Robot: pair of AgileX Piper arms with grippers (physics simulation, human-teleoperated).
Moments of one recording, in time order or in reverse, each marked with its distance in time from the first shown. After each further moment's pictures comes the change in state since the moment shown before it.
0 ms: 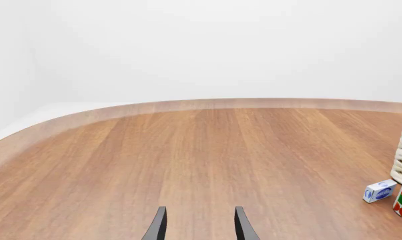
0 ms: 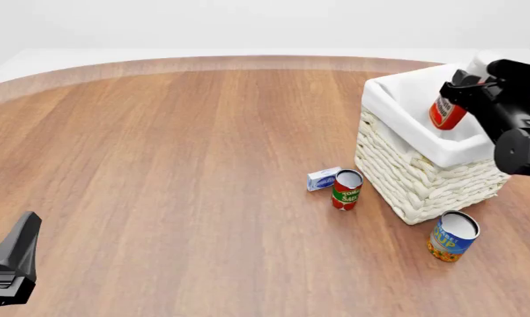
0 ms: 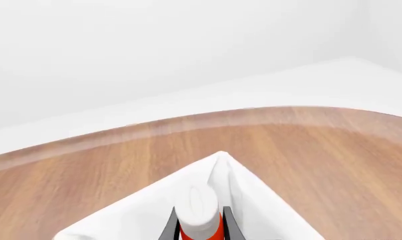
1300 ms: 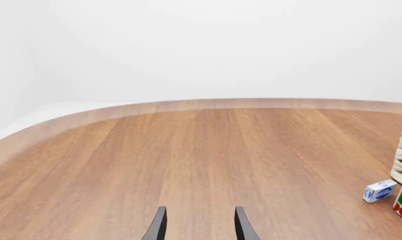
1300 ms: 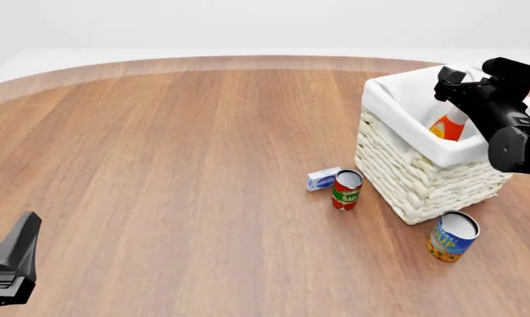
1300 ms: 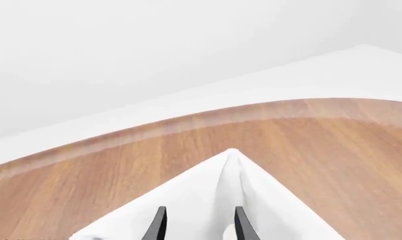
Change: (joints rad) left arm 0.000 0.000 0.000 0.000 0.000; right arm 0.024 0.010 -0.015 0.015 0.063
